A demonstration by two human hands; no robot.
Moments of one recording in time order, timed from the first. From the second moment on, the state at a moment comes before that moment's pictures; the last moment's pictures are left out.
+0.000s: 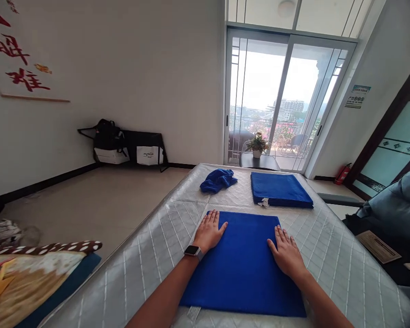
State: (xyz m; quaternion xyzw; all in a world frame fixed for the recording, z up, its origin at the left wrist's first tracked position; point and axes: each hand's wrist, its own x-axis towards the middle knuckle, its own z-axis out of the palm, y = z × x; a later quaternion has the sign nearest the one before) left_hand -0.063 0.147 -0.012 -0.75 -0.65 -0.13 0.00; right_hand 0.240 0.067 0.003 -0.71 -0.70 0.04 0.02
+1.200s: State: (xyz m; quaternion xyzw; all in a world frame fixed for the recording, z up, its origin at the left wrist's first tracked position) left_hand 0.026 0.100 -0.005 -0.86 -0.50 -0.10 -0.02; right_hand 0.241 0.066 0.013 -0.71 -0.69 0.10 0.07
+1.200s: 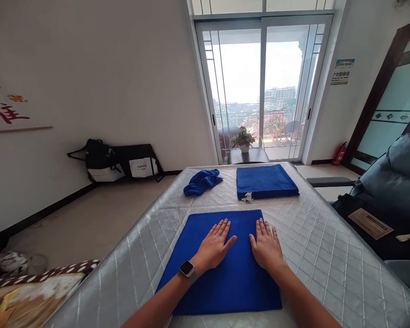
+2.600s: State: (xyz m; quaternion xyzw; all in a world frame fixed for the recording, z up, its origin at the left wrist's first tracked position) left_hand -0.104 0.110 -0.006 -0.77 -0.63 -0.14 -0.01; right_hand 0.243 0.052 0.025 -0.71 -0.70 0.09 0.02
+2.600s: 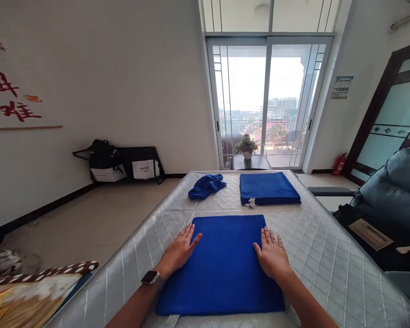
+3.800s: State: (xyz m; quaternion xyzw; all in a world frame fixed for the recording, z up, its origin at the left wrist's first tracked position) left_hand -0.083 0.047 -0.003 -0.78 -0.62 -0.08 -0.02; right_hand 0.240 0.042 0.030 -0.71 -0.69 0.12 -0.02
